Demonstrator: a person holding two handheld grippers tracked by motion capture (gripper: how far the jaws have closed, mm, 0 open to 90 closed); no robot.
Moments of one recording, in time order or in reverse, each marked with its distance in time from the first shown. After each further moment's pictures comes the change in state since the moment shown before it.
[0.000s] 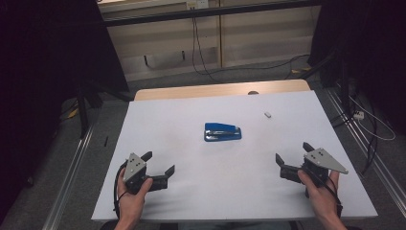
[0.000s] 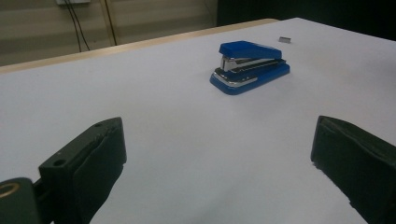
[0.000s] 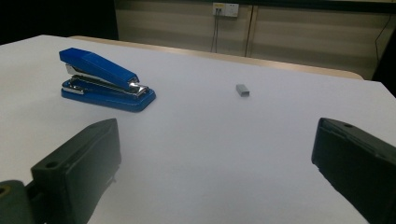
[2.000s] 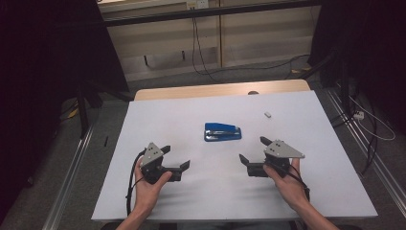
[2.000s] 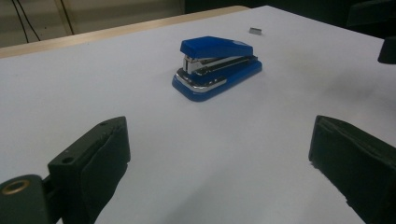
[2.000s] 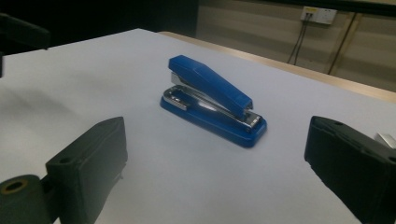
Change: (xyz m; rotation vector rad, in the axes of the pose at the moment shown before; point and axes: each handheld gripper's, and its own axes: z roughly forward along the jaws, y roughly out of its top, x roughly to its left) left arm -0.008 0.016 0.049 0.061 -0.127 -0.002; right arm 0.066 0.021 0.054 0.012 0.305 -0.112
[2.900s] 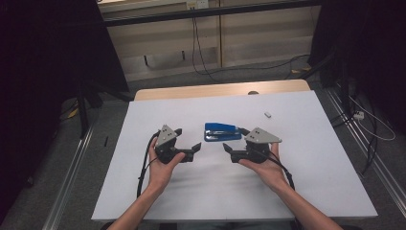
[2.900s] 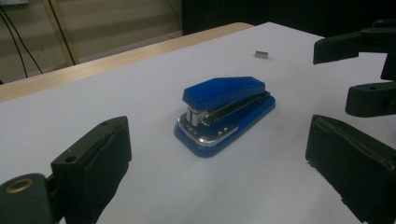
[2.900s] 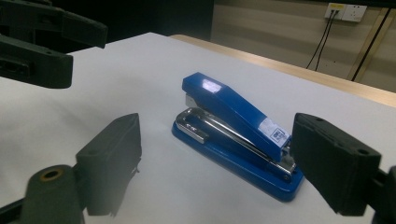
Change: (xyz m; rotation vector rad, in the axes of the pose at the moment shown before) left arm 0.009 0.033 0.052 -0.031 -0.013 0.045; right arm 0.006 0.016 0.057 0.008 0.063 0.012
